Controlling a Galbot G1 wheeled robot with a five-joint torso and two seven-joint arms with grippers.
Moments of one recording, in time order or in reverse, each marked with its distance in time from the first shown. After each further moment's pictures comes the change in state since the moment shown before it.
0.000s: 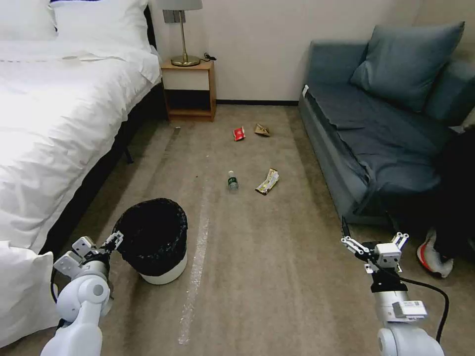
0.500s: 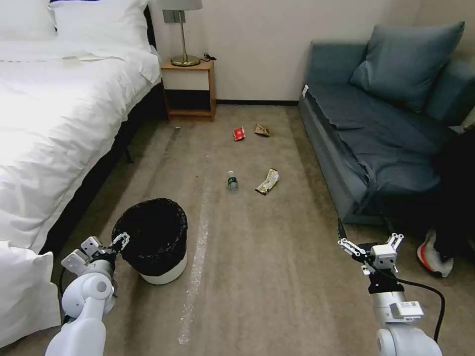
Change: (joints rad) left arm -0.026 -0.006 0.008 0.057 0.013 0.035 0.037; right arm 0.007 -0.002 -0.007 -0.021 -0.001 0.025 -0.015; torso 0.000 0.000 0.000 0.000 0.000
